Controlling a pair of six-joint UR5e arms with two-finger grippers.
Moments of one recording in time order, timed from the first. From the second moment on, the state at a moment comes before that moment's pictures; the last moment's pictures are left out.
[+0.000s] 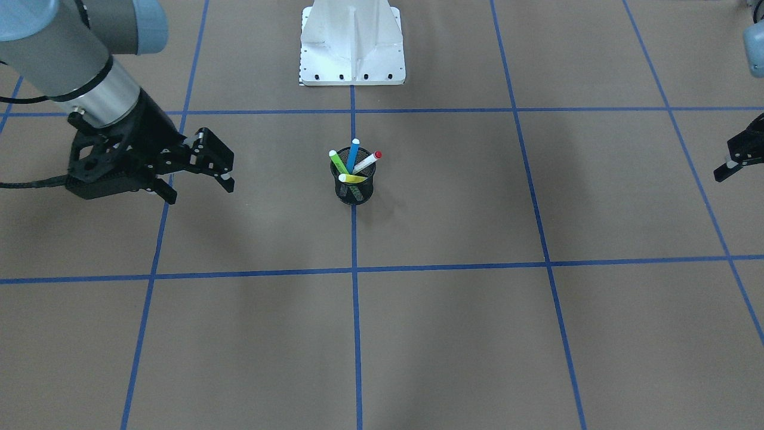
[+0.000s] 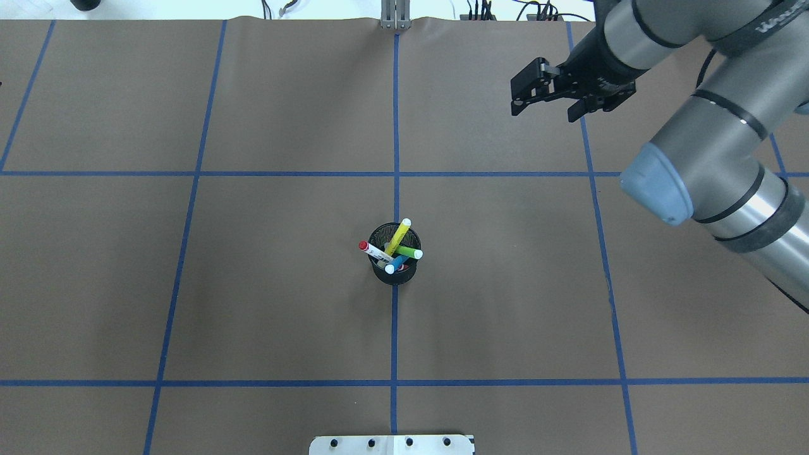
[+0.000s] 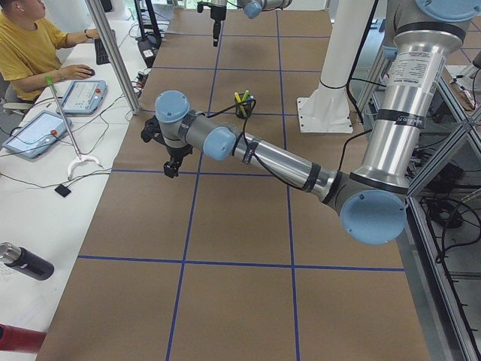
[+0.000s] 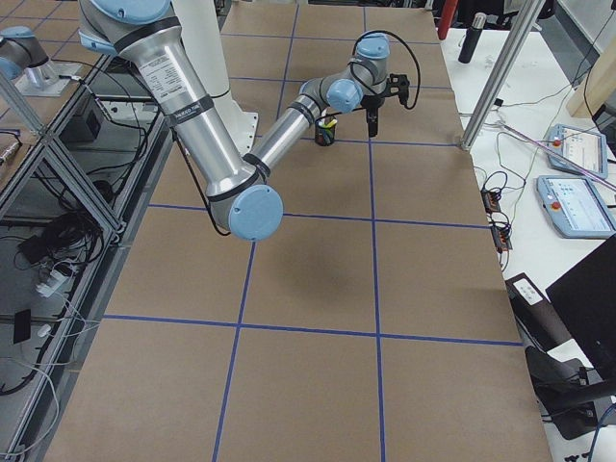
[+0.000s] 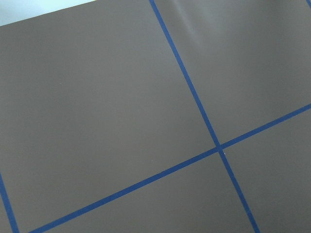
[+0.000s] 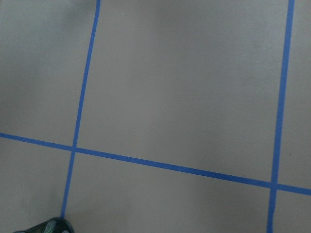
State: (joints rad) left arm -1.41 -1.80 -1.74 -1.67 -2.51 -0.09; right arm 0.90 -1.01 1.85 -1.52 2.16 1.03
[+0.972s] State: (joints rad) left arm -1.38 -1.81 -1.74 -1.67 -2.51 -0.10; right arm 0.48 -0.75 1.81 -1.92 1.73 1.37
